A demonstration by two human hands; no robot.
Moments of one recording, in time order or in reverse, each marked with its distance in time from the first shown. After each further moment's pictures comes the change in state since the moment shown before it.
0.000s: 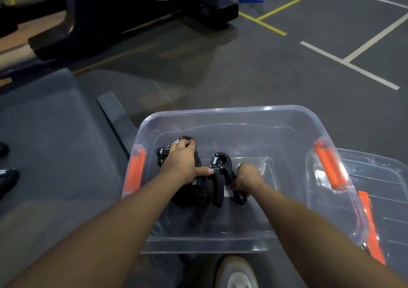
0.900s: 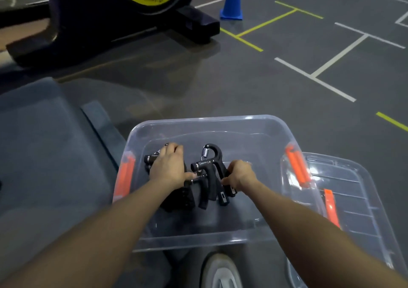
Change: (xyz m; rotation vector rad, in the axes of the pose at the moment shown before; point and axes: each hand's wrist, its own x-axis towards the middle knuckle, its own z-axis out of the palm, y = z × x) left_hand -0.013 0.008 -0.006 0.076 0.110 0.063; right_hand -0.044 0.005 -0.035 0.076 0.155 -0.061
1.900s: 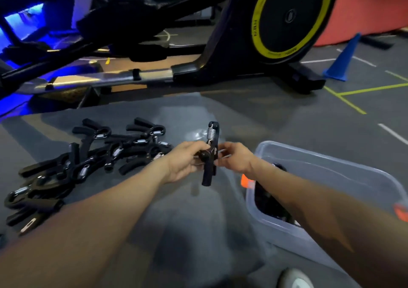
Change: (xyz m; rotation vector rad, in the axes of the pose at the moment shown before) left_hand -0.198 -0.189 -0.146 -1.541 0.054 -0.195; right_hand -0.170 -0.258 0.088 0.175 -0.330 -0.668
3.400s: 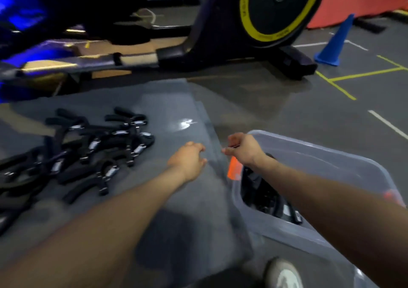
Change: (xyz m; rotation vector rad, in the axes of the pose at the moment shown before) left_hand 0.052 -0.048 0.025 1.247 0.248 0.076; right_hand 0.013 0.045 -0.036 -0.095 0.259 0.082
